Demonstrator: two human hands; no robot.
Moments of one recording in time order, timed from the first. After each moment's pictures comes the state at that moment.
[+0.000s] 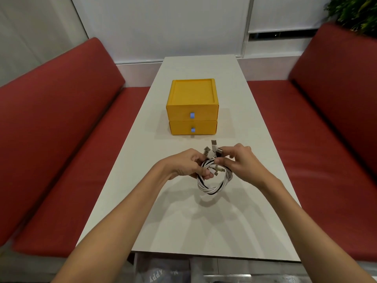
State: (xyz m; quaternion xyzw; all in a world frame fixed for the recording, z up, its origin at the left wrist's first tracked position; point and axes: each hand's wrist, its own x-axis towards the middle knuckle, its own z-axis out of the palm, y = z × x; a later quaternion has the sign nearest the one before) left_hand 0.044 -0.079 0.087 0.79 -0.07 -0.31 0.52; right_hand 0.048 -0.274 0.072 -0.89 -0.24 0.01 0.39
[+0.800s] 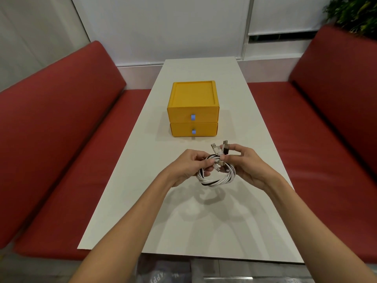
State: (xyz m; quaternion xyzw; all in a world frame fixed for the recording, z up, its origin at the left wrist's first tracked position) left_hand 0.038 -0.086 0.076 0.75 -0.01 -0.21 0.63; right_hand 0.053 -0.277 0.068 -0.59 0.00 0.23 0.77
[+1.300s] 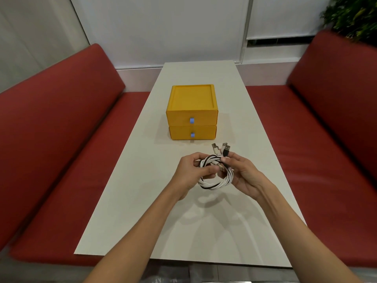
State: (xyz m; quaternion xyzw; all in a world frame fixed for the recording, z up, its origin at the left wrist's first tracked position) left_hand 0.020 -0.104 0.071 0.68 0.05 -0.09 0.72; right_hand 0.045 -0.271 0.059 -0.47 0.04 0.24 0.85
